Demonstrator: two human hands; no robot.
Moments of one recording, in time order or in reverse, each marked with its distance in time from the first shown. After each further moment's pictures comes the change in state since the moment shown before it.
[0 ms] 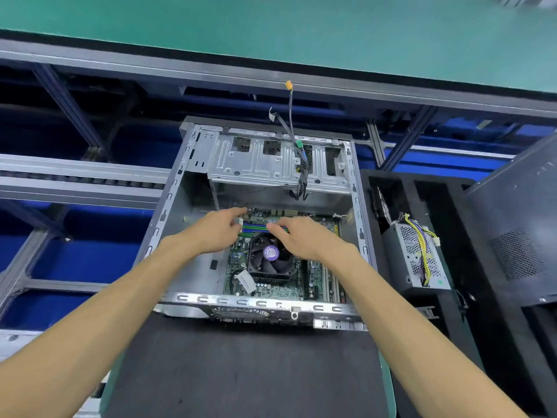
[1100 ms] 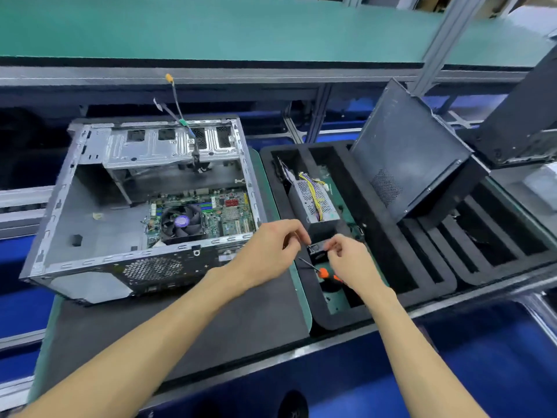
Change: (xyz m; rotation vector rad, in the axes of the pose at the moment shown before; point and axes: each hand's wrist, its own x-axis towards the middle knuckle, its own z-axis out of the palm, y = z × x) left_hand -0.133 0.210 0.133 -0.352 -0.021 0.658; right_hand -0.247 0.159 0.069 0.363 0.639 0.506
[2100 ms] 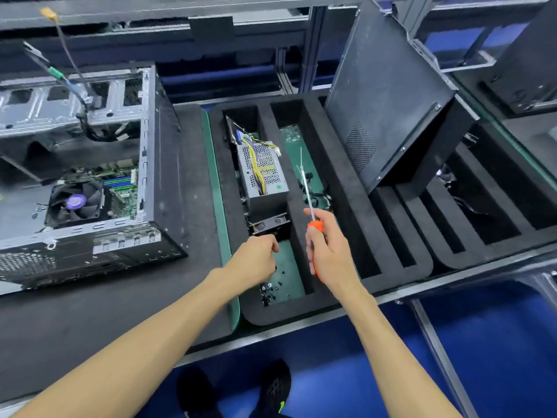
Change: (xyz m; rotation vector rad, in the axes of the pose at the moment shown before) left_hand 0.072 -0.058 0.178 0.383 -0.242 -0.450; right_hand 0.029 0.125 -0.010 0.699 -0.065 -0.142
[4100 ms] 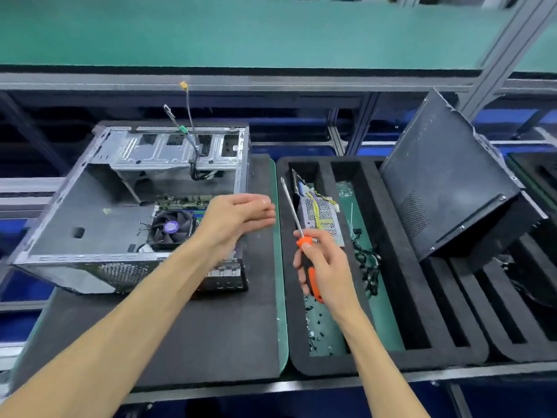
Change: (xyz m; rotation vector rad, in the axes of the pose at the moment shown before) left_hand -0.058 -0.033 -0.194 -1.315 0.435 0.000; right_hand 0.018 -0.119 0.085 0.314 -0.249 -0.016
